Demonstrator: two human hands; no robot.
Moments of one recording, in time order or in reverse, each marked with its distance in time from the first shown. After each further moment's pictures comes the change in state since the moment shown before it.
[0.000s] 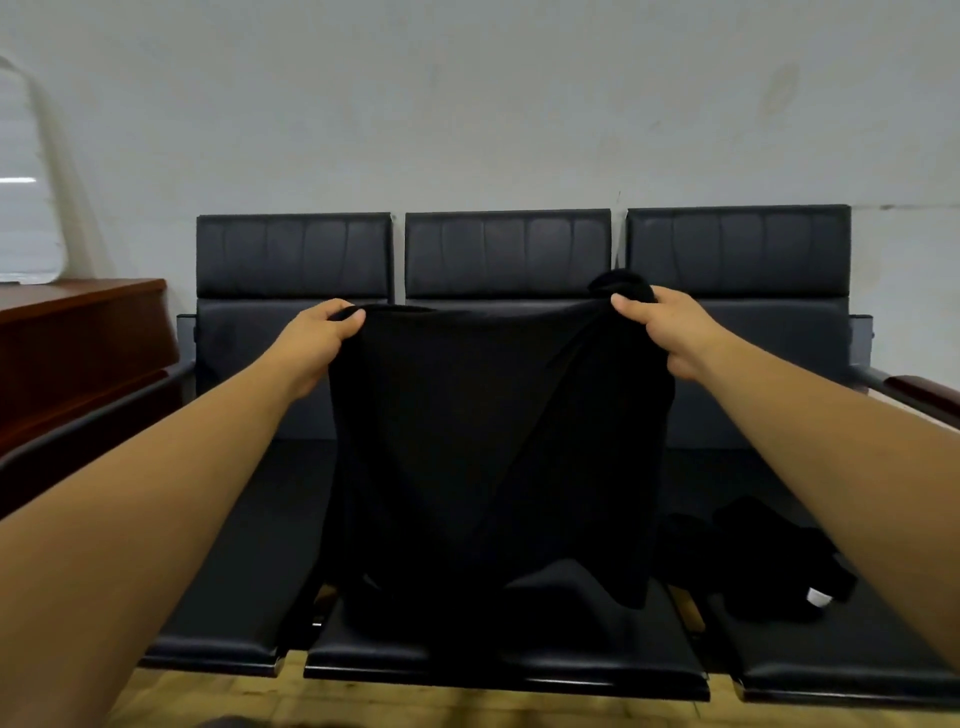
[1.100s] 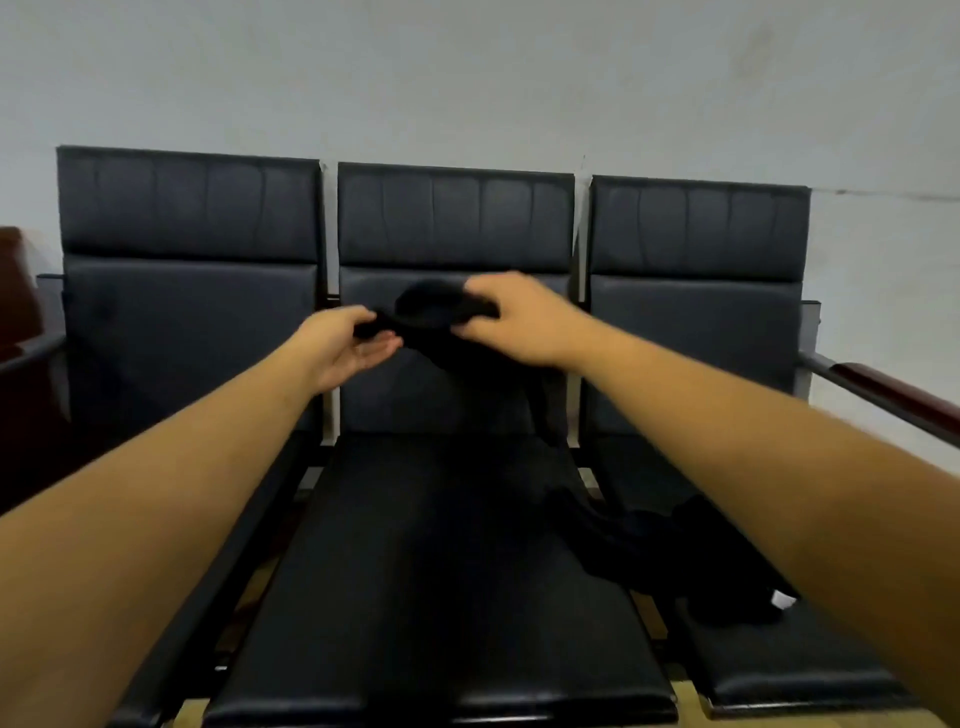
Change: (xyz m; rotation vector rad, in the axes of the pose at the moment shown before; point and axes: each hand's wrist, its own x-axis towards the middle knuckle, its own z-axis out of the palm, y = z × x) left_hand 0.095 -0.053 0.104 -0.587 -0.137 -0.325; right_hand 0.025 0.006 0.095 -0.883 -0.320 -0.641
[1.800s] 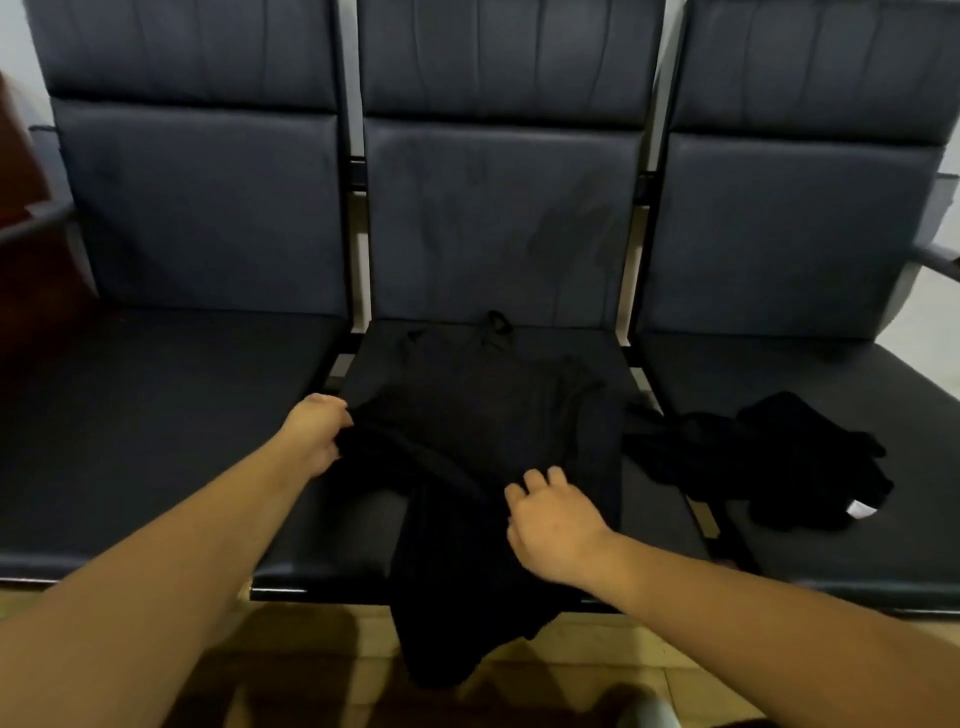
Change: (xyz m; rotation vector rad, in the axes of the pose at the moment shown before) left_hand -0.048 -0.193 -0.122 0.279 0.443 -0.354; right_hand -0.190 0.010 0.235 -0.341 -0.704 0.369
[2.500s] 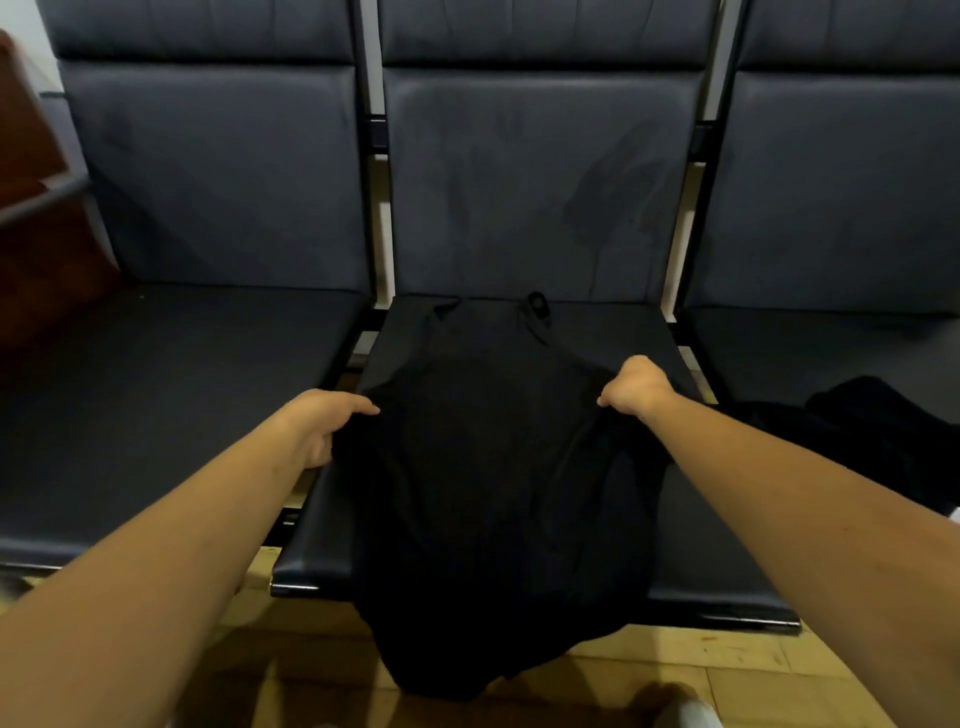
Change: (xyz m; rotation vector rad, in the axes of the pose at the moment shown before) left_hand 0.009 0.004 -0.025 0.232 -0.081 -0.202; right_hand 0.126 0.102 -0.040 0.719 0.110 0.588
